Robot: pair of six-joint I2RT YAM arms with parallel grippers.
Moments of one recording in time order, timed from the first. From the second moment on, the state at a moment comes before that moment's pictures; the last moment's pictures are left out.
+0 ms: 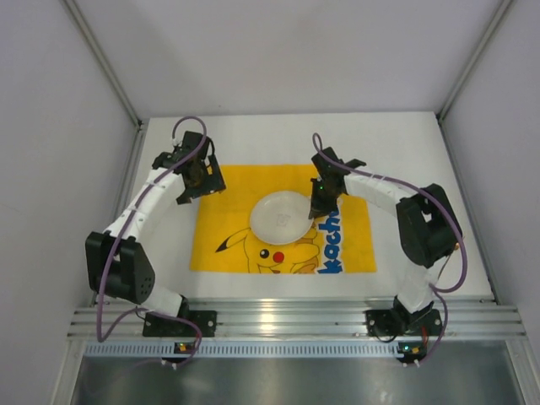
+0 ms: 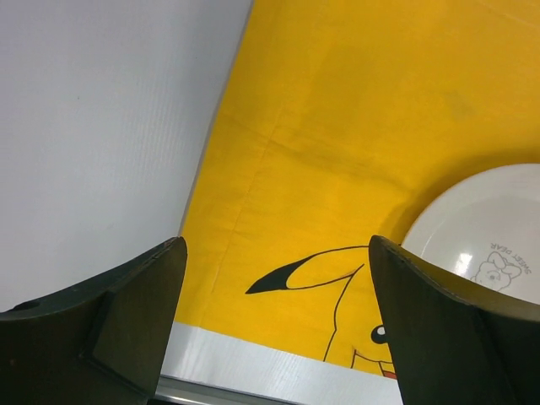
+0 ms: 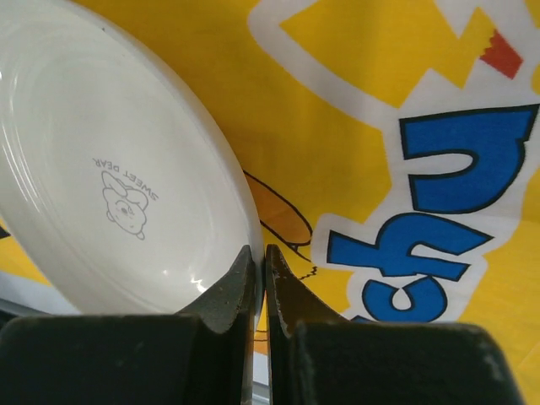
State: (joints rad) left arm -0.25 1.53 1.32 -0.90 -0.23 -0.56; right arm 0.53 1.83 1.29 -0.67 -0.15 0.63
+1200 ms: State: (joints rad) left arm -0.25 1.37 1.21 -0.90 -0.17 -0.55; right arm -0.28 1.44 0.95 -0.89 0.31 0.58
